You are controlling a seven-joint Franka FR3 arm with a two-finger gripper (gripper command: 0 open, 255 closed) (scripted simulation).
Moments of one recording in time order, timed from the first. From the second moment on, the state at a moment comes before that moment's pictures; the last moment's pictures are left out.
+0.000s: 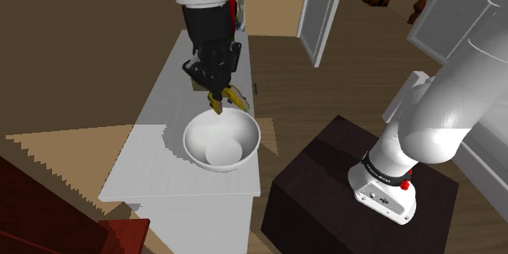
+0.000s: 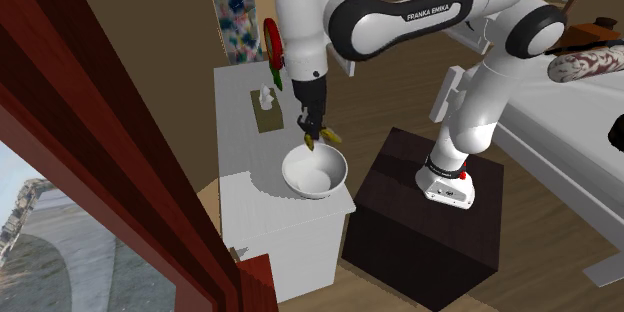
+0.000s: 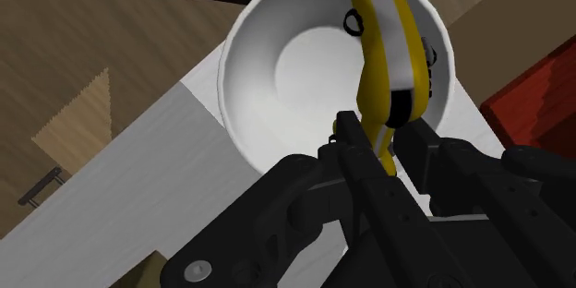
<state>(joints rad) 0.21 -0.09 0.53 -1.76 0.14 1.59 0.55</state>
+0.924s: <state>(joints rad) 0.22 -0.09 0.54 -1.95 0.15 1.76 0.53</state>
